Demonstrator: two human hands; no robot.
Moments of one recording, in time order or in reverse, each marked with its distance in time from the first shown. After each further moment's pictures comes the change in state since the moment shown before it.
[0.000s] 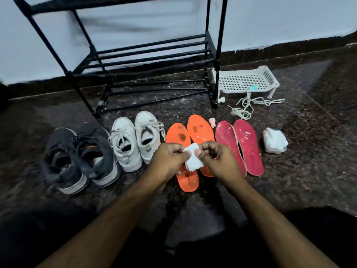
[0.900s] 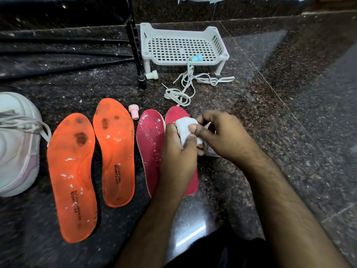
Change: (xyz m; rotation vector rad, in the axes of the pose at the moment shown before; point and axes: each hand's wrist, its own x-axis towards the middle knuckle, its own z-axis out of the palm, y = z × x) left_hand 0.118 0.017 0.263 -0.302 0.088 0.134; right_hand 0.087 0.054 -0.215 -0.691 -0.015 0.042
